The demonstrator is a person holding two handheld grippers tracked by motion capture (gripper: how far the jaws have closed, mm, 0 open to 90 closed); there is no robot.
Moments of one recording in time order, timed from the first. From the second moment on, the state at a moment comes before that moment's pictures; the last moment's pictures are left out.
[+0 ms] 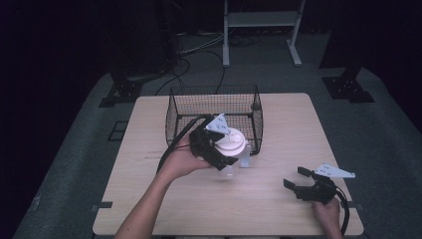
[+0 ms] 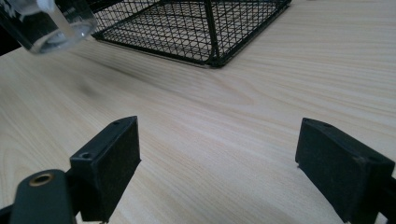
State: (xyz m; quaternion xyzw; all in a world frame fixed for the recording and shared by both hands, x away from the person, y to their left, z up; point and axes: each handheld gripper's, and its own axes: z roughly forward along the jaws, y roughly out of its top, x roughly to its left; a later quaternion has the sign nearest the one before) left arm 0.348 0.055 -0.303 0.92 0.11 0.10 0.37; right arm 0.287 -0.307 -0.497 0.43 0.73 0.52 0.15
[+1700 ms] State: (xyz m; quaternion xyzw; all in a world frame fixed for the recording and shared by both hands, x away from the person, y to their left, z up) left arm 0.440 0.060 -0.216 0.91 0.20 0.15 0.34; right arm 0.288 -0.308 -0.496 0.43 0.72 0.52 0.14
